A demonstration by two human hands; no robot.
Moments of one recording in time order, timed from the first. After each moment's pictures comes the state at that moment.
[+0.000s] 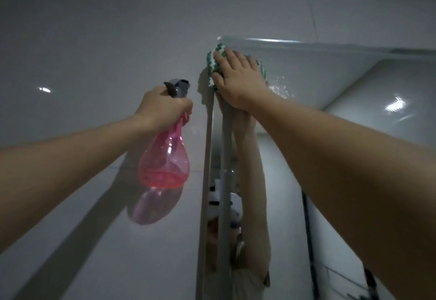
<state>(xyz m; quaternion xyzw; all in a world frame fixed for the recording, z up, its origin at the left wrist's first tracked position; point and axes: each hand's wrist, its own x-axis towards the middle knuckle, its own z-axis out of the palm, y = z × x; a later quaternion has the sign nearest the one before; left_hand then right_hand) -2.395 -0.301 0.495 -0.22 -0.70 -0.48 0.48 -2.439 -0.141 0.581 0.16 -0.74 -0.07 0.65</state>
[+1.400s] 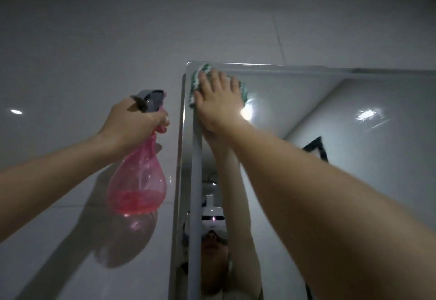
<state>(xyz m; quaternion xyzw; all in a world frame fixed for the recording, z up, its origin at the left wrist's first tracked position) -2.379 -0.288 0.518 -0.27 -0.69 -0.41 0.53 -2.440 -0.131 0.587 0.11 -0.72 -0.02 0.69</state>
